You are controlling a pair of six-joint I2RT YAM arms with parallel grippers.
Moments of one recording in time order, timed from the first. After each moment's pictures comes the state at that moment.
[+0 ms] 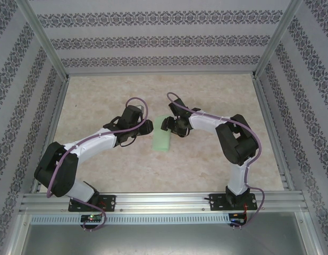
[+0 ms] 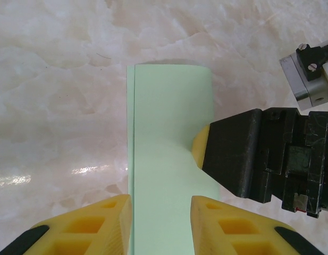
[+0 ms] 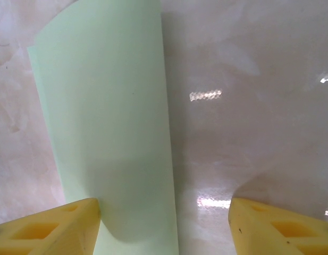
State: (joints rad) left arm -0.58 1.49 0.89 -0.18 0.08 -0.69; right arm 0.58 1.93 1.22 -0.43 -0.17 0.80
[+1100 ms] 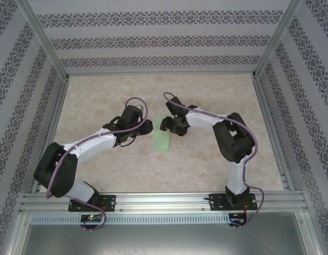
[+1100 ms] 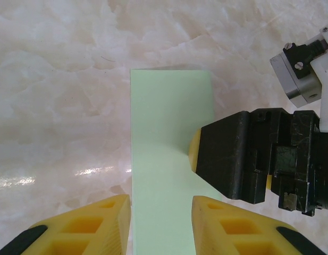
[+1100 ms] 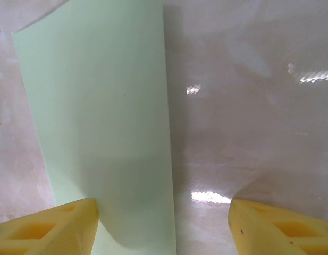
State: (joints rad) left arm -0.58 1.48 0.89 -0.18 0.07 -0.68; right arm 0.59 1.98 1.31 -0.54 -0.15 0.76
